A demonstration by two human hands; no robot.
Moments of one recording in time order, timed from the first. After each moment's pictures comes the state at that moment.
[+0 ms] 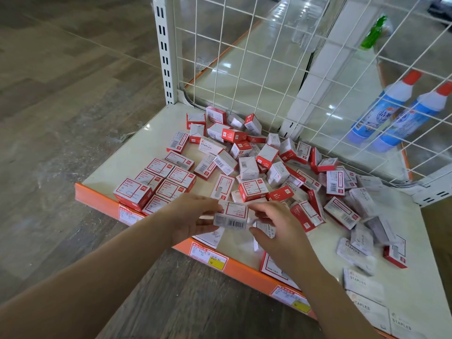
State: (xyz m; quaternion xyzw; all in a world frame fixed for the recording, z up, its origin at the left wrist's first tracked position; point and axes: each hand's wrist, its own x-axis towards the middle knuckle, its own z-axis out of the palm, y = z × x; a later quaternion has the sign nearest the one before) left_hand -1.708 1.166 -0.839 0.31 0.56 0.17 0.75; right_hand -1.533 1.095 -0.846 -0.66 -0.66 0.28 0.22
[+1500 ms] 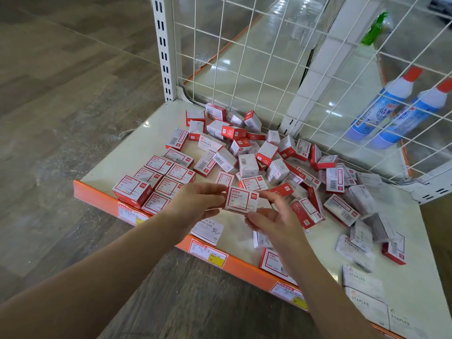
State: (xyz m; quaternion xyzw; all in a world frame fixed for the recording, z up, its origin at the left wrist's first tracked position) left_hand -1.703 1.161 -0.838 0.41 0.55 0.24 0.69; right_hand -1.541 1.102 -0.852 -0.65 -0.40 0.50 0.41
